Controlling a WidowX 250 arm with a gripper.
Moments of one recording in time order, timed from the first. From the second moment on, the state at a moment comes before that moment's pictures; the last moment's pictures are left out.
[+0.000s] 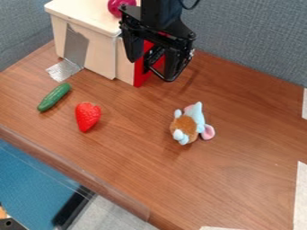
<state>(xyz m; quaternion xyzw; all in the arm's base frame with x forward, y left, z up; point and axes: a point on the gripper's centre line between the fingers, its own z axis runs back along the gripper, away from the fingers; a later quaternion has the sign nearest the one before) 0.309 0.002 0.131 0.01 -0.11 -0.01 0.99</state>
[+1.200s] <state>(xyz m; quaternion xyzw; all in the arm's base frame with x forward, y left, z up) 0.427 0.007 0.032 0.09 -0.08 -0.08 0.99</state>
